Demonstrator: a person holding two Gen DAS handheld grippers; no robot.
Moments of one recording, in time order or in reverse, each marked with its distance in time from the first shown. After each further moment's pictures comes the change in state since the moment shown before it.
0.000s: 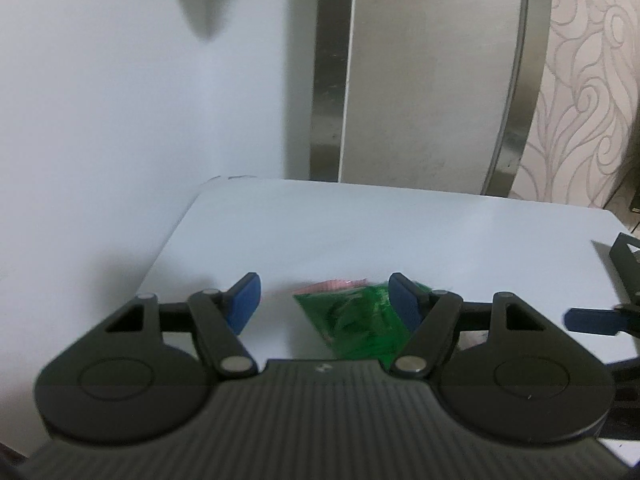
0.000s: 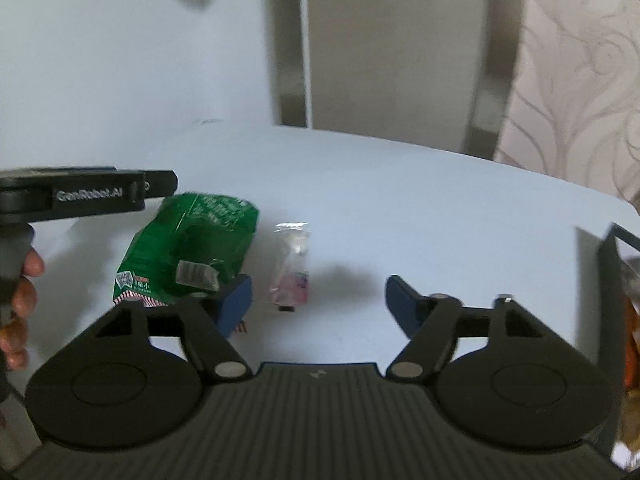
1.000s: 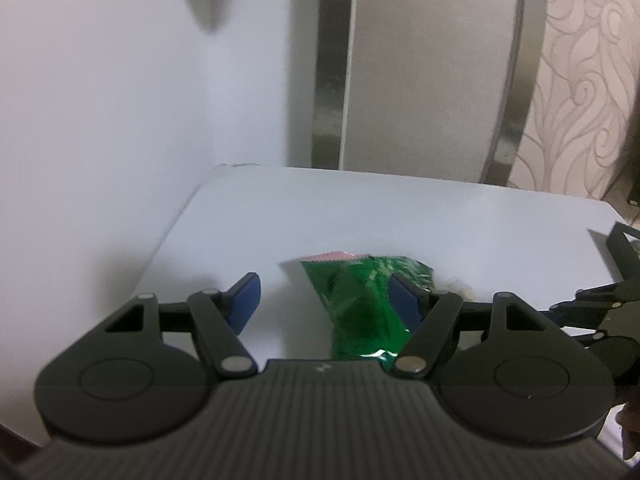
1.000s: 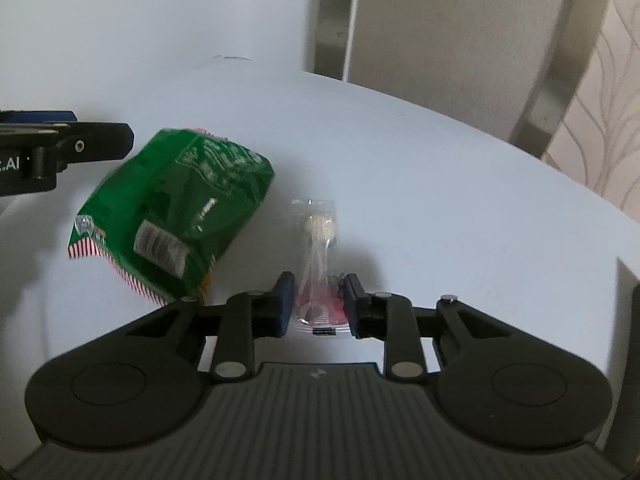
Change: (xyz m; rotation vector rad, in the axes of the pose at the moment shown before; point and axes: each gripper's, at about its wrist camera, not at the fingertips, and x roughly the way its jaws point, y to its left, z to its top) left arm -0.012 -0.003 -0.010 0.008 0.020 -0.010; right arm 0.057 0.010 0.000 -0.142 0.124 0.019
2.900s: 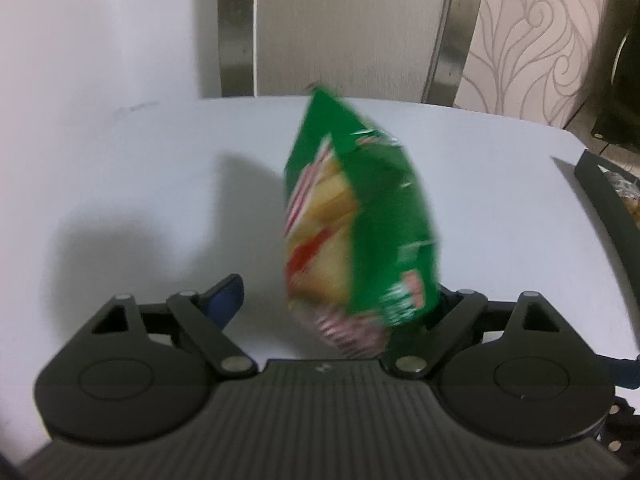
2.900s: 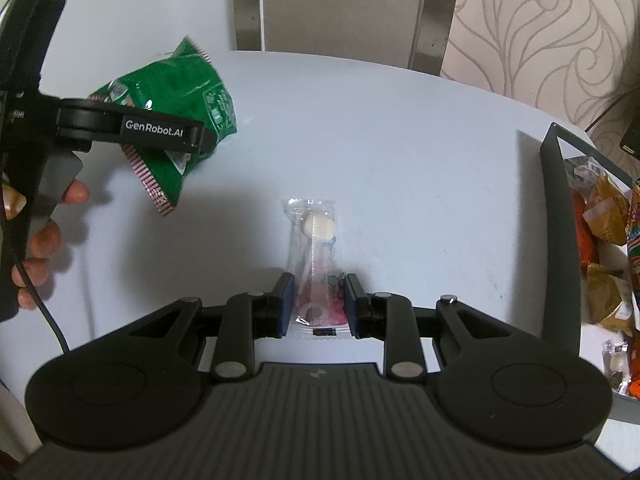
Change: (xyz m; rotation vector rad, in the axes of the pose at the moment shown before) left arm 0.062 -0.043 -0.021 0.079 0.190 -0.155; right arm -0.085 -0.016 -0.095 0.199 0.012 -0.125
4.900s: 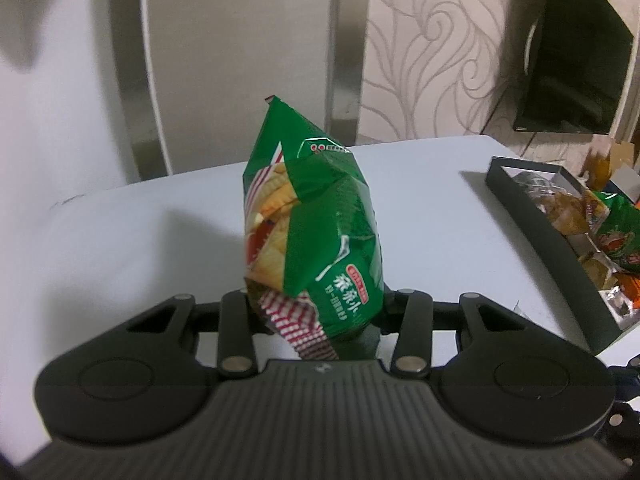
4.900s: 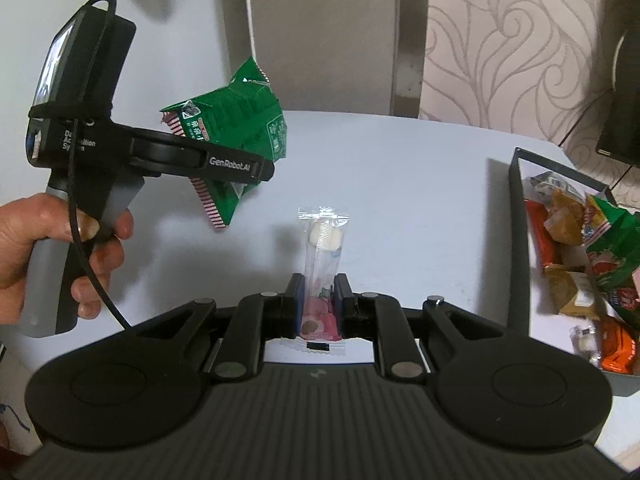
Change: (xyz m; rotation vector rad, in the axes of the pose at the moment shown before) left arm -0.028 -0.058 0.020 0.194 -0.116 -0.149; right arm -0.065 -0.010 0.005 0.092 -0.132 0.012
